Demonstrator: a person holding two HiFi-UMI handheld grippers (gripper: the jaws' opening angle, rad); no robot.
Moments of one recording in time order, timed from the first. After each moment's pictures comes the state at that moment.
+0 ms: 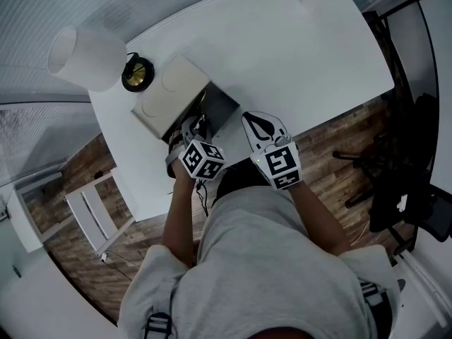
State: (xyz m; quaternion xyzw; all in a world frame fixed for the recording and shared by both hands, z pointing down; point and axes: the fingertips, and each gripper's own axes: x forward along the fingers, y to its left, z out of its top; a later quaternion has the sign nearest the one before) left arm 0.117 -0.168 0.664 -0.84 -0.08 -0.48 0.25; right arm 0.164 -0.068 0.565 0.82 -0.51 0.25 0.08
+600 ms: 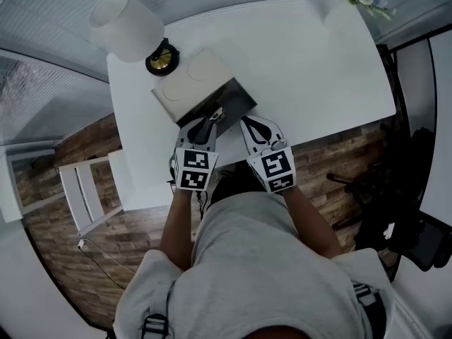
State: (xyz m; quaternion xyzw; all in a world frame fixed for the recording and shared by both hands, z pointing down) left arm 0.079 -0.175 0.582 -0.93 -0.01 -0.36 0.01; right arm 0.119 -0.104 0.545 0.80 -0.55 0.21 0.10
